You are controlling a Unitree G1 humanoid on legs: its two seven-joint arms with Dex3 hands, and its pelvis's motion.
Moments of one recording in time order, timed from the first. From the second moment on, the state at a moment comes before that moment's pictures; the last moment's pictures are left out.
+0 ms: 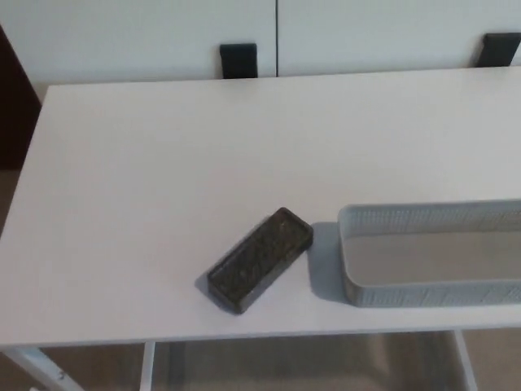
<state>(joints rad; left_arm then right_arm) 0.43 0.41 -0.02 0.51 0.05 -0.17 -0.30 0.36 -0.30 -0.04 0.75 -0.08 -0.41 0.11</state>
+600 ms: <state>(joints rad) 0.43 0.42 -0.03 0.50 0.06 -0.16 -0.31 0.36 -0.28 -0.04 0.76 -0.08 -0.41 0.11</state>
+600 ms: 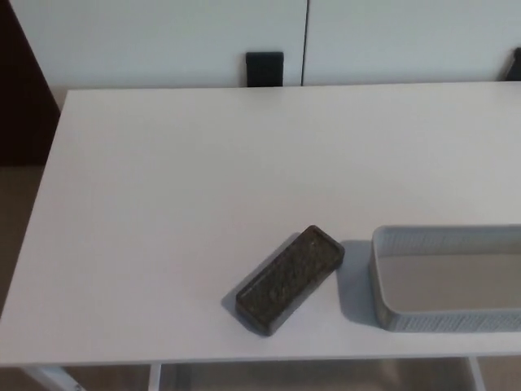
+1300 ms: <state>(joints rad) 0.54 0.55 -0.19 0.25 0.11 -0.23 -0.38 0.35 -0.29 -0.02 0.76 -0.08 -0.41 0.10</state>
